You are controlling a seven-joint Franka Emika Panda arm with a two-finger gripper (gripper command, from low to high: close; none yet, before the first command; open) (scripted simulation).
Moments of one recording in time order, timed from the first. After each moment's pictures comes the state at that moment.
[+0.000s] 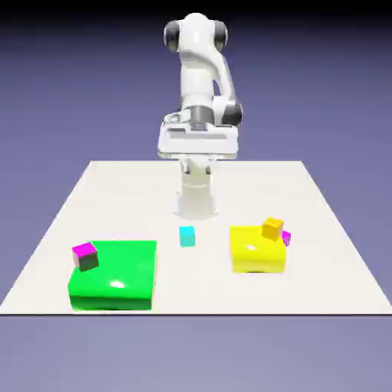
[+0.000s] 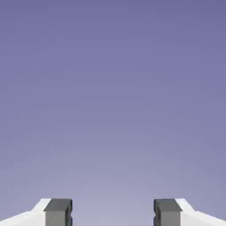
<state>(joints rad) 0.01 -0.55 0.02 -2.77 -0.05 3.00 0.69</state>
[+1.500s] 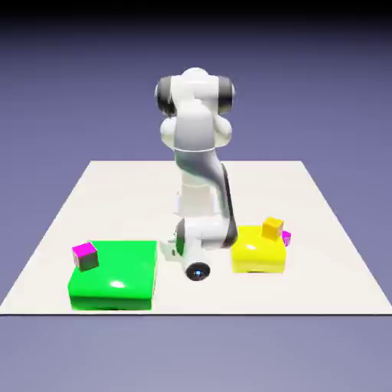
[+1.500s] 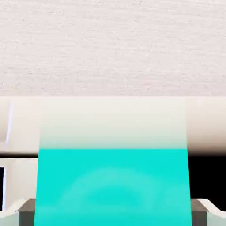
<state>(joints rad) -0.01 0.67 0.01 -2.27 -0.13 1.56 0.76</state>
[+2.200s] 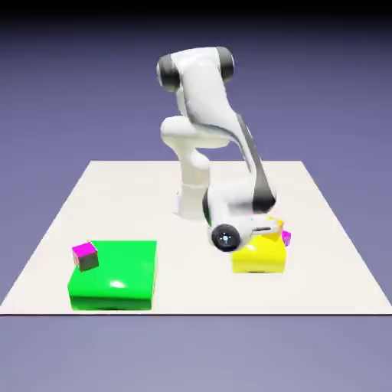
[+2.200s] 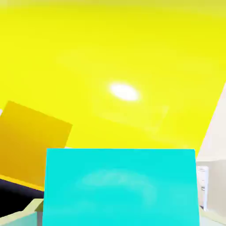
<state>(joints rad) -0.18 0.45 0.39 -2.15 0.43 1.53 0.99</state>
